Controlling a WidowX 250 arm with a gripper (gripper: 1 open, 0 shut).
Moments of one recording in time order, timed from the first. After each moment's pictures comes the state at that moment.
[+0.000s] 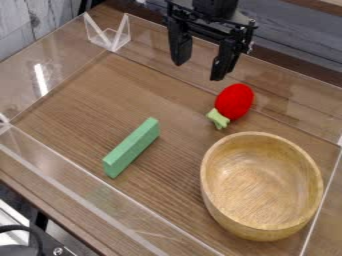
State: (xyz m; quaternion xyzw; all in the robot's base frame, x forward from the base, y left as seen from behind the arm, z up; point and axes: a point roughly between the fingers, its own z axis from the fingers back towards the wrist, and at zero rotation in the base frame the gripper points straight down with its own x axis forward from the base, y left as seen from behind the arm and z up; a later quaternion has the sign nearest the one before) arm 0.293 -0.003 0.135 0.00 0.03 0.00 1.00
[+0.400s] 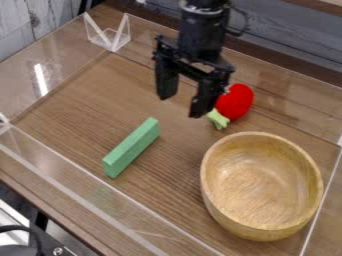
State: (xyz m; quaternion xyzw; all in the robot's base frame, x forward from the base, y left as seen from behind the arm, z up) arm 0.265 0.008 0.102 -0.01 0.08 -0.07 0.99
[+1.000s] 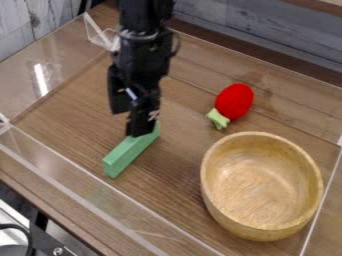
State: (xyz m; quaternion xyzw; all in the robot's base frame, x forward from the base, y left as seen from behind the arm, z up) arm 0.216 0.057 0.077 -0.01 0.09 -0.22 0.97
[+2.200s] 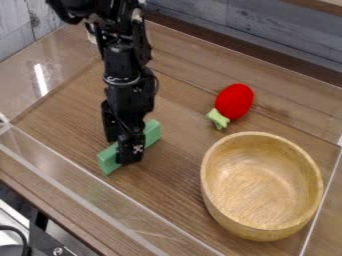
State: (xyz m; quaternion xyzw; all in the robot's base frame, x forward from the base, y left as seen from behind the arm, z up) arm 0.221 0.069 0.021 -0.02 0.05 -0.24 0.97
